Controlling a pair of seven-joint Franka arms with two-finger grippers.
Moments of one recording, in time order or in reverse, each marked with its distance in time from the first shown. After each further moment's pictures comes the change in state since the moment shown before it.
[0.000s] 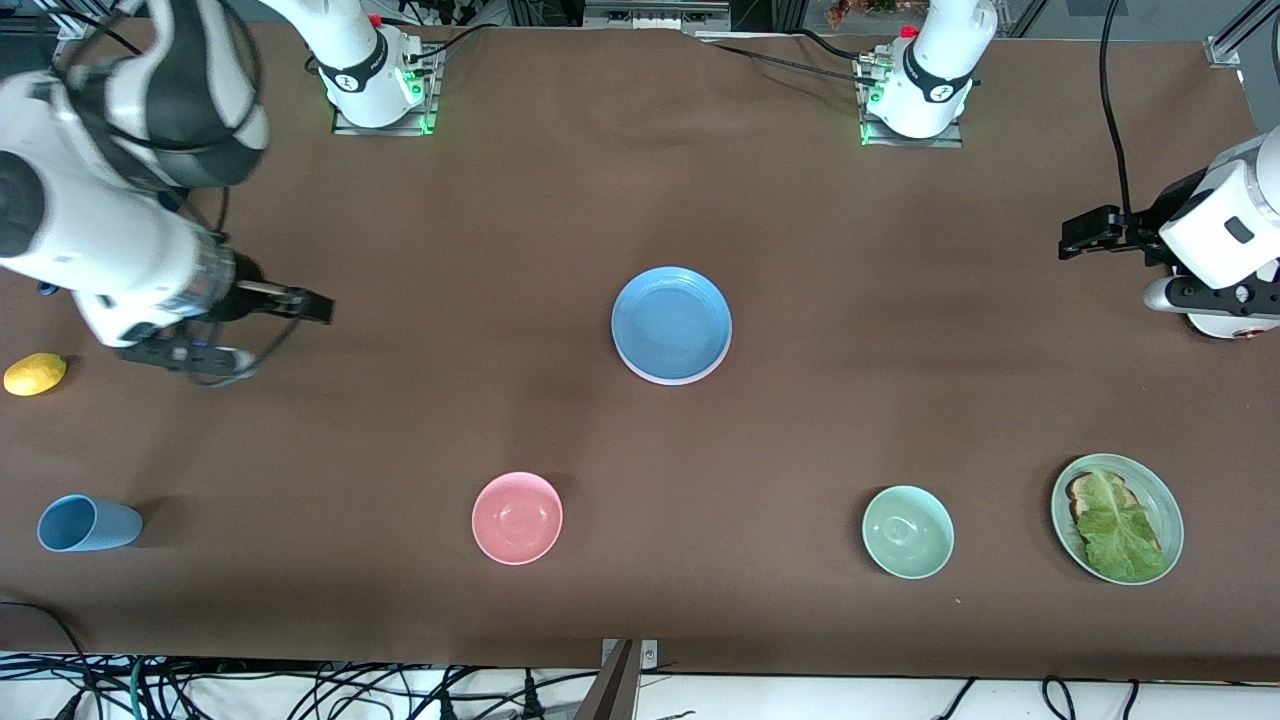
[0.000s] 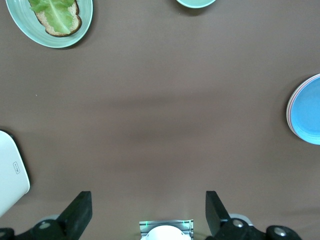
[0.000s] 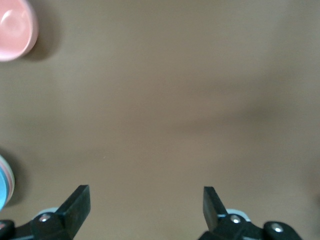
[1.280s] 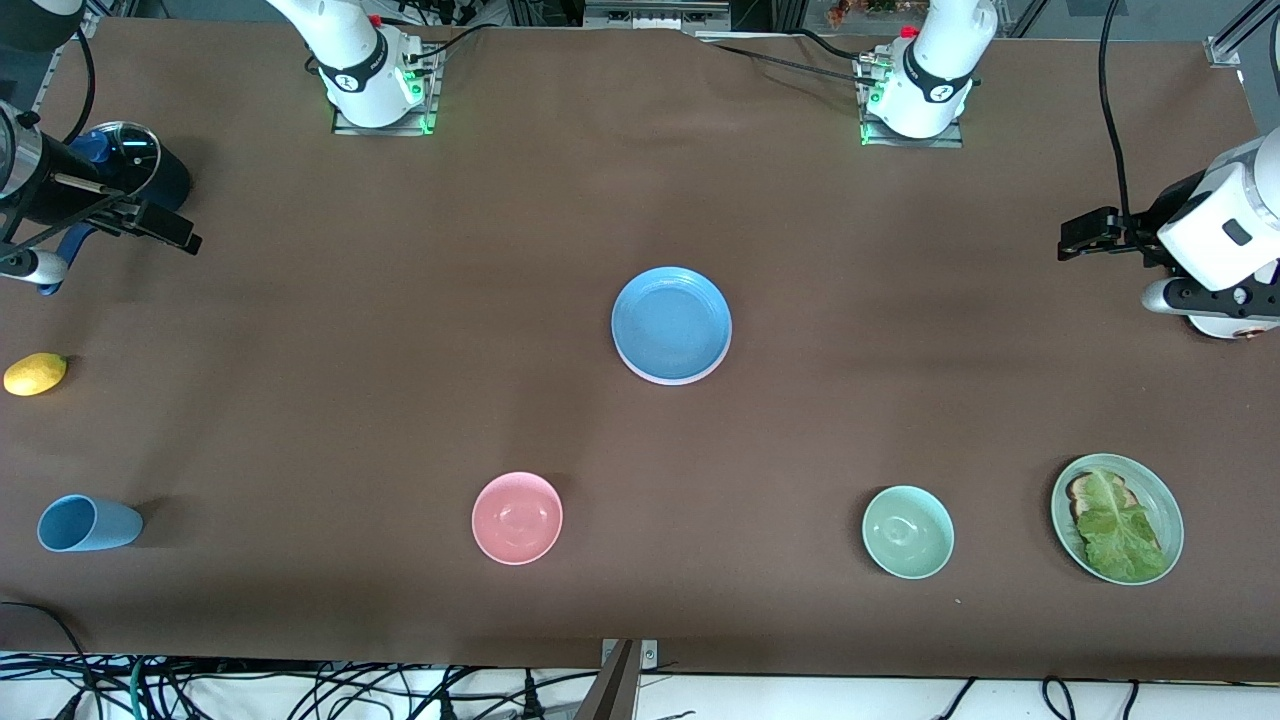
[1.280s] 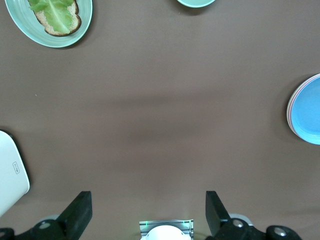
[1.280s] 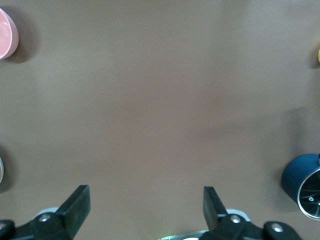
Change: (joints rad) left arm 0.000 0.003 0.000 0.000 0.000 0.000 0.000; right arm -0.199 -0.218 0.093 -0.084 -0.047 -0.097 -0.080
